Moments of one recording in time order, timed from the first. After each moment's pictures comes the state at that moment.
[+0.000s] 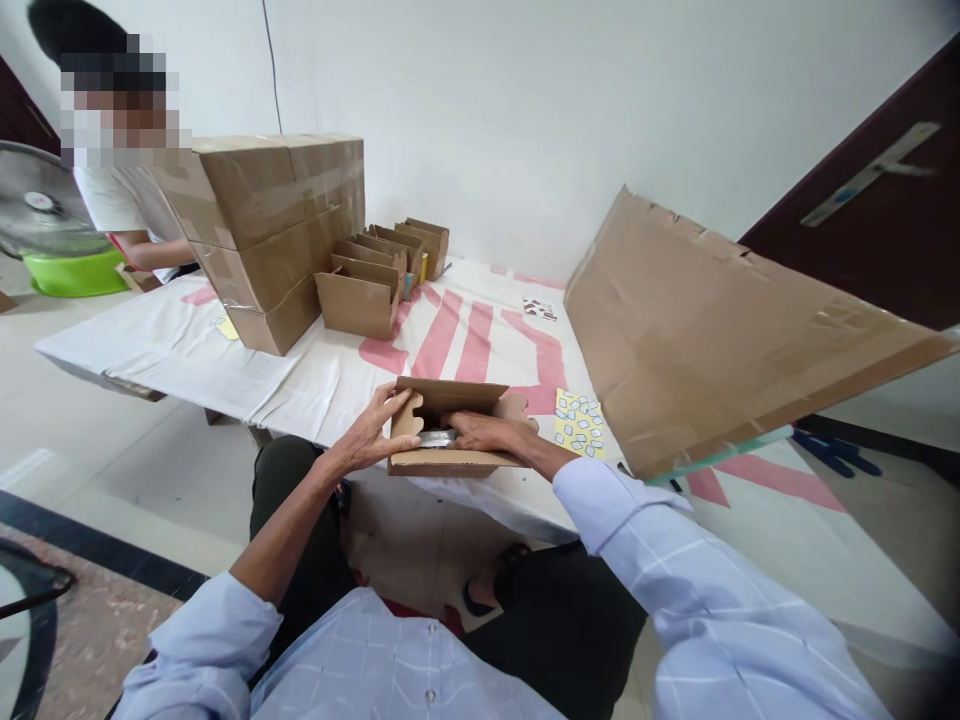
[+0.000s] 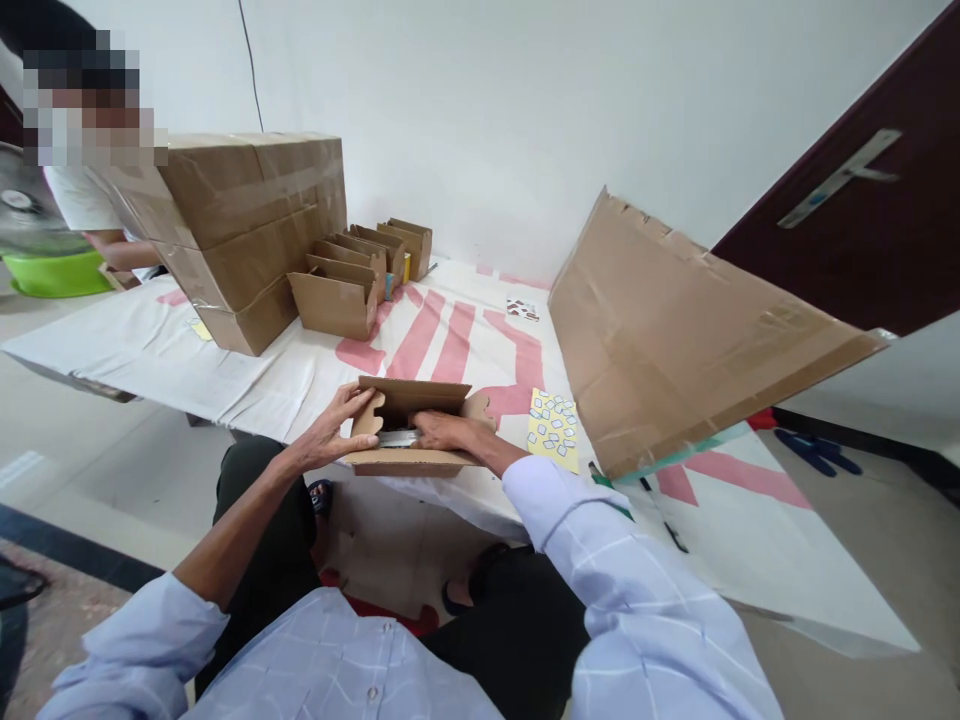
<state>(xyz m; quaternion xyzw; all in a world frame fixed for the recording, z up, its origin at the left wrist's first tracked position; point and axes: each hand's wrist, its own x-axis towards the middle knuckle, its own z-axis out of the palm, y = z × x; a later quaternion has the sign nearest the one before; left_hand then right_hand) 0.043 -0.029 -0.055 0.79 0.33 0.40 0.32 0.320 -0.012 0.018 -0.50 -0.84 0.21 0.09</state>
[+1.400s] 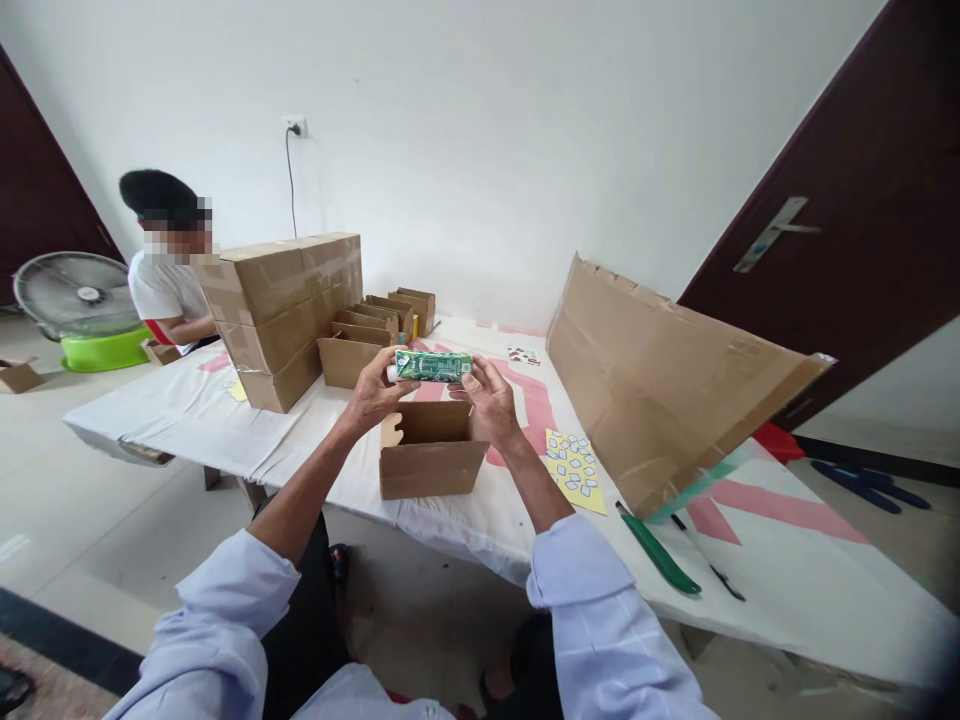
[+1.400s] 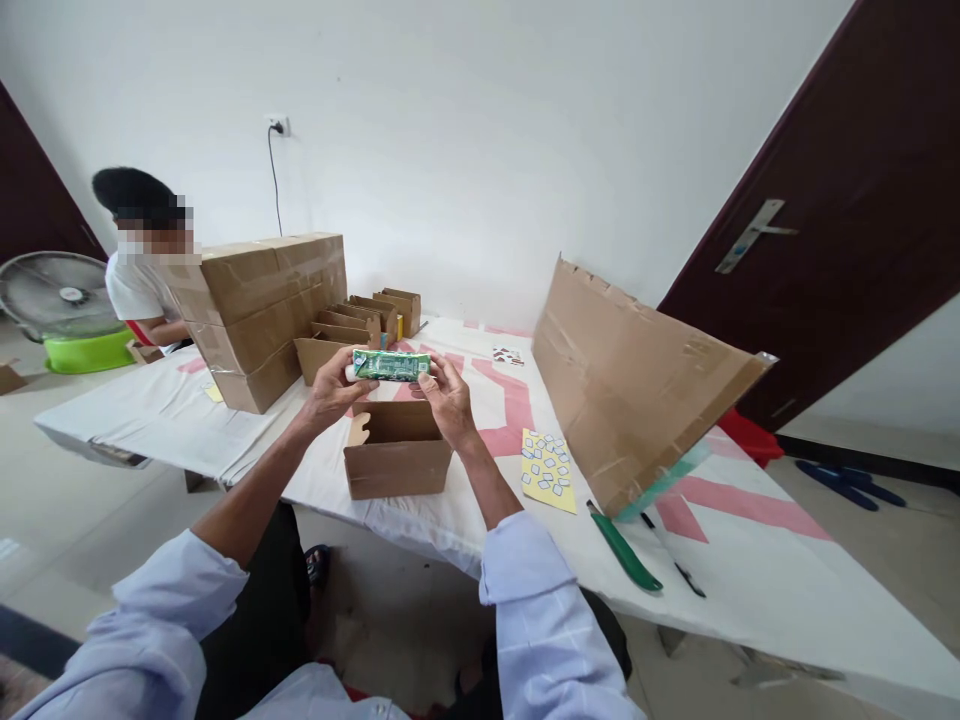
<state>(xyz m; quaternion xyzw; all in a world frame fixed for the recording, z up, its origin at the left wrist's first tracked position) 0.088 0.034 0.085 0.69 0.28 0.59 0.31 0.316 -0.006 0.093 -0.36 -0.59 0.40 0.60</state>
